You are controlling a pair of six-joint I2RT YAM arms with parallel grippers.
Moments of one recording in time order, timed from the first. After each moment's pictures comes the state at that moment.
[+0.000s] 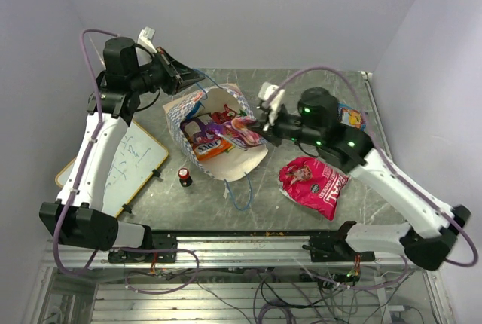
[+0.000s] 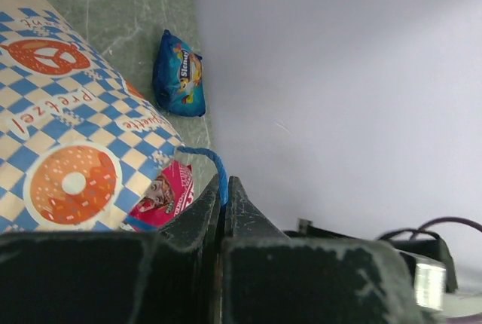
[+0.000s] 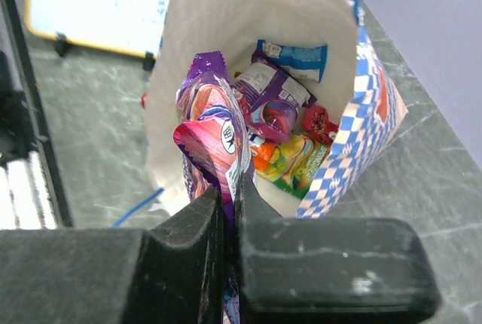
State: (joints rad) left arm -0.15 1.35 1.52 -0.44 0.67 -1.00; right arm 0.80 1.24 1.33 -0.42 -0.29 -0.33
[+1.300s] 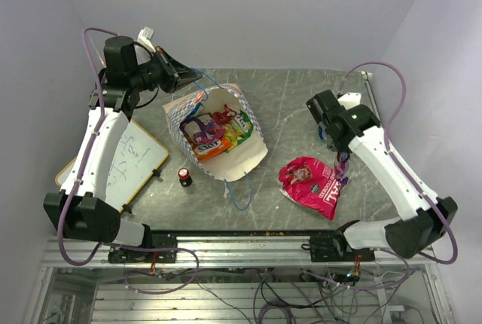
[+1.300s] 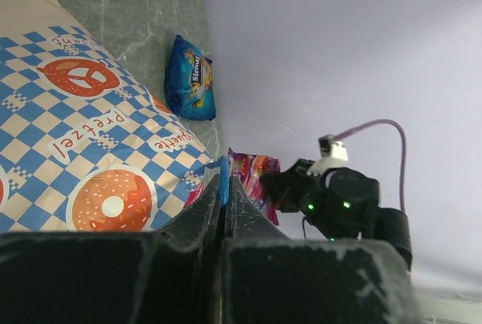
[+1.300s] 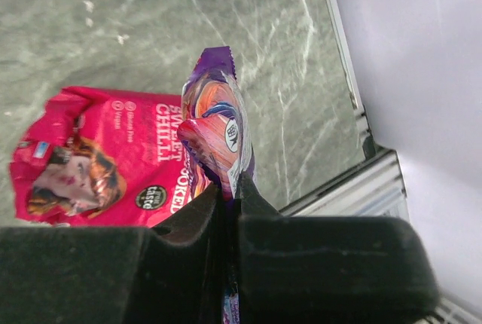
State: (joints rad) left arm -0.12 1.41 1.51 -0.40 0.71 -0.96; right arm 0.49 1.30 1.41 -1.37 0.74 0.60
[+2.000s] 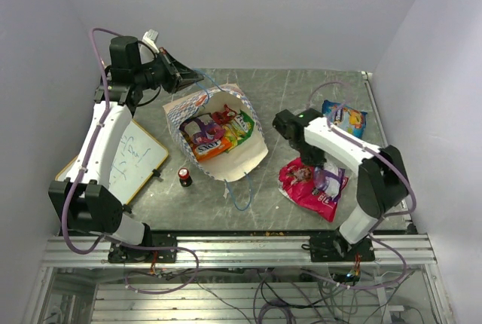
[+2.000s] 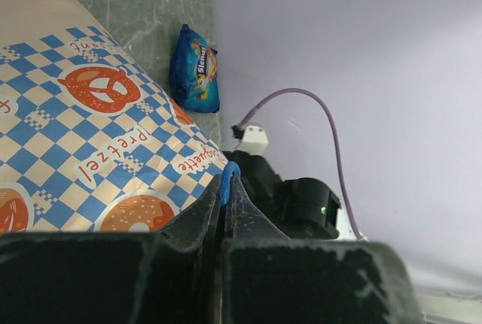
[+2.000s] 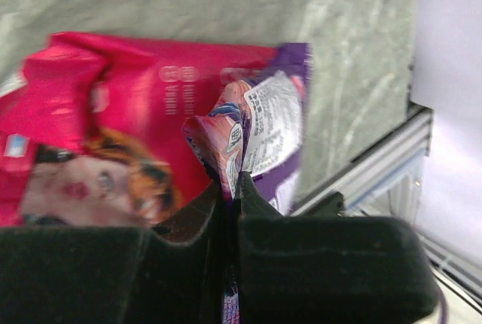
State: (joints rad) left arm -0.11 1.47 1.51 -0.40 0.75 -0.96; right arm 0.55 1.65 1.26 -1.32 0.67 0.79
